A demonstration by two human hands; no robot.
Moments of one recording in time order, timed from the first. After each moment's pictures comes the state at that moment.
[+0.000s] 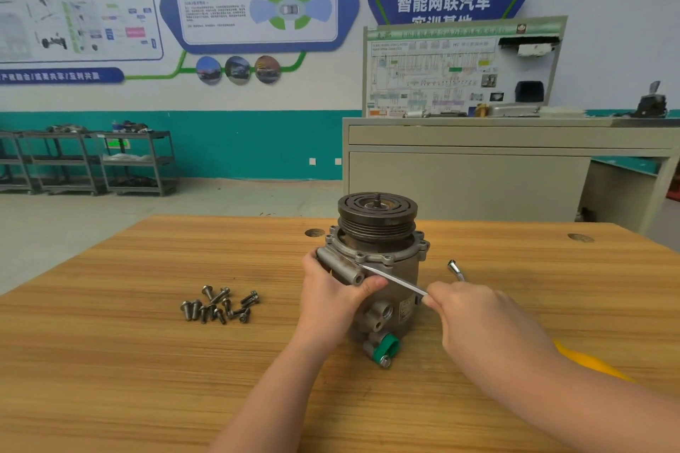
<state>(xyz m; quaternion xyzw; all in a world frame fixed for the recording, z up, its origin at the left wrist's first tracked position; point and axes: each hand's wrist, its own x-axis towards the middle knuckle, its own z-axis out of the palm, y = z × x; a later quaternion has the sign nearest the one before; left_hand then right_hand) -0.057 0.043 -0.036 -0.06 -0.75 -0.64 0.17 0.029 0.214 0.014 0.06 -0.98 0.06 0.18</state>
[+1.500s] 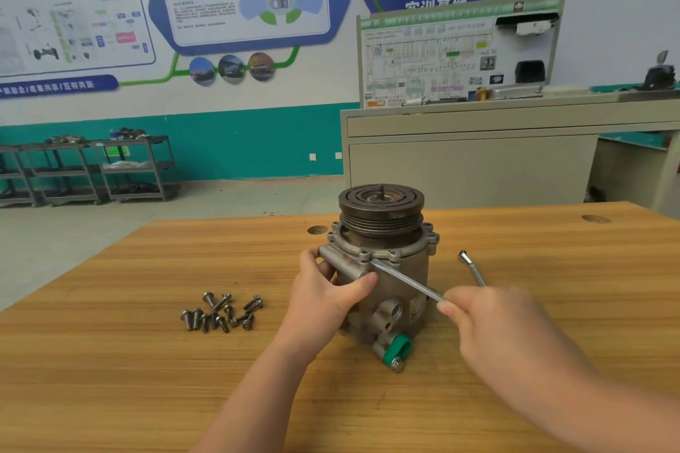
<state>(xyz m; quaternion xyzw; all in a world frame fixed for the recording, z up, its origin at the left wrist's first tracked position) -0.067 0.015 -0.040 -0.09 -0.74 -0.66 0.08 0.024 0.216 -0.004 0.04 -0.97 0.19 0.17</state>
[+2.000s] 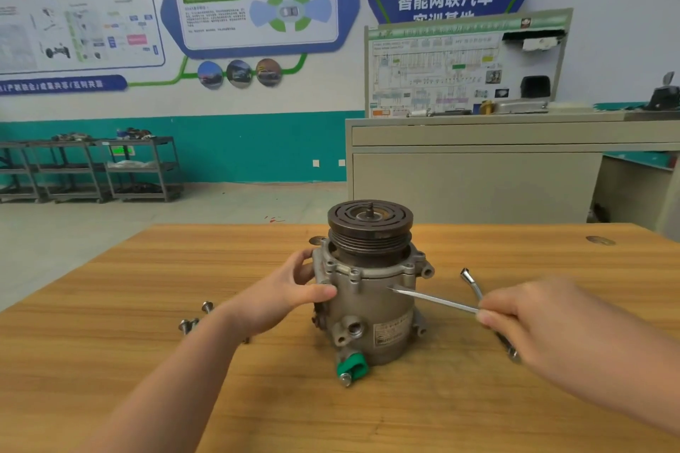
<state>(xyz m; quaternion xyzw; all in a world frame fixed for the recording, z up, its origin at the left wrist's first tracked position) -0.085 -0.042 -0.004 -0.18 -0.80 -0.56 -0.10 0.028 0.250 0.051 0.09 -0.99 0.09 0.09</state>
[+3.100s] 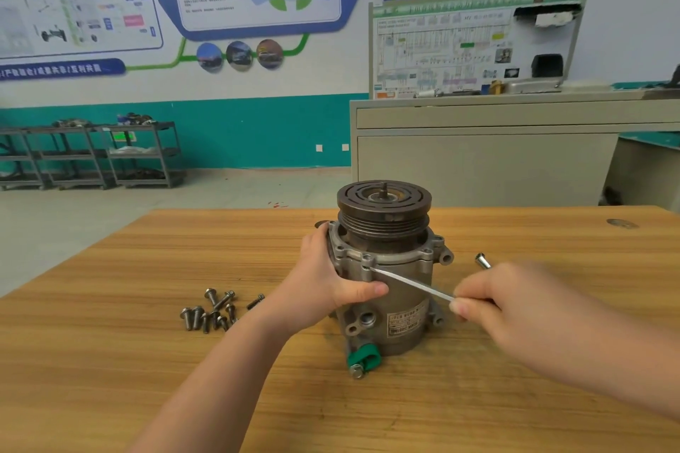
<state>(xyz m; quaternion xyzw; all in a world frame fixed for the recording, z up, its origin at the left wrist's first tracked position) -0.083 -0.010 -0.007 -0.16 -0.86 -0.48 0.04 0.000 0.217 0.042 0.12 -0.98 0.16 0.05</state>
